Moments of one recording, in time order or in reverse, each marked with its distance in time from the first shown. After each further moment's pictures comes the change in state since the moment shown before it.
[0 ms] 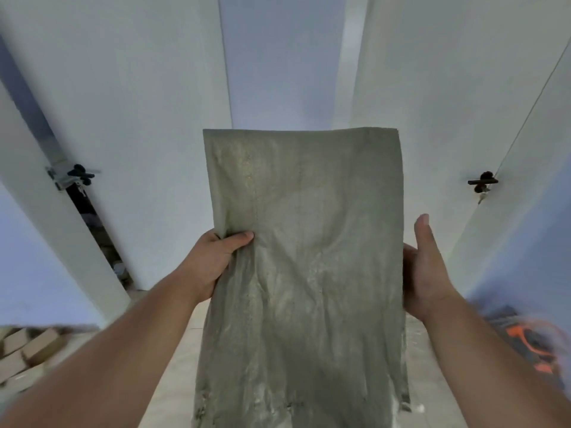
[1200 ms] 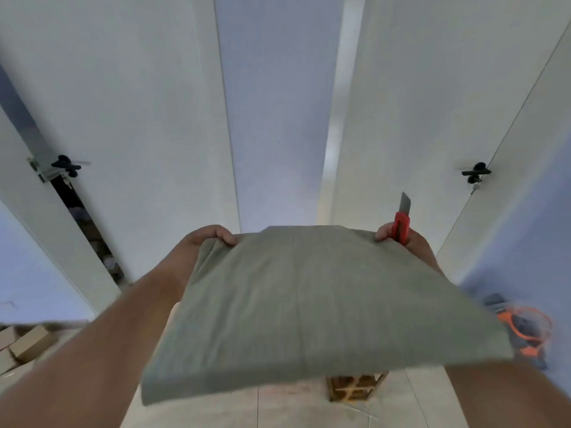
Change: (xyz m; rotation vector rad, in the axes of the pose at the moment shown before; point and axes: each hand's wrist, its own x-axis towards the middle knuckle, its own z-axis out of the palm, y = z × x) left_hand 0.017 -0.013 -0.051 -0.122 -0.355 0.031; right_hand 0.025 0.017 -0.020 -0.340 0.202 -0.208
